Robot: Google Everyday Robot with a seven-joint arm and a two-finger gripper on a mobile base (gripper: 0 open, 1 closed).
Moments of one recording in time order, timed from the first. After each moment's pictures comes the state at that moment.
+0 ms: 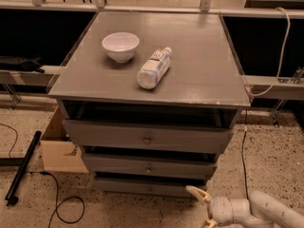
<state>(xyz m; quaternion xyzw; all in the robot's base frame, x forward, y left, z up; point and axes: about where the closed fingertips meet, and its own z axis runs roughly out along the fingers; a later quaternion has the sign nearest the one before) 0.379 -0.135 0.423 -0.48 0.58 0.49 0.45</state>
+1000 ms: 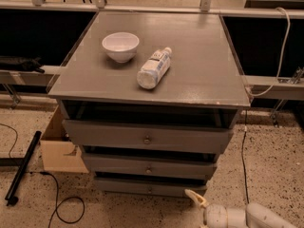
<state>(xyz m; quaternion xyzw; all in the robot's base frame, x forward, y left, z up) 0.376 -0.122 0.399 -0.46 0.60 0.44 0.49</state>
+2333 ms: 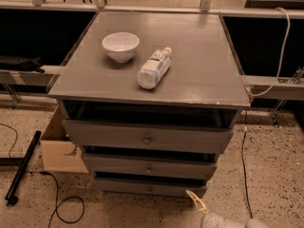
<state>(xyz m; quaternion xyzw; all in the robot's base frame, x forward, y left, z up) 0.370 -0.111 0.405 -0.50 0.55 0.31 0.60</state>
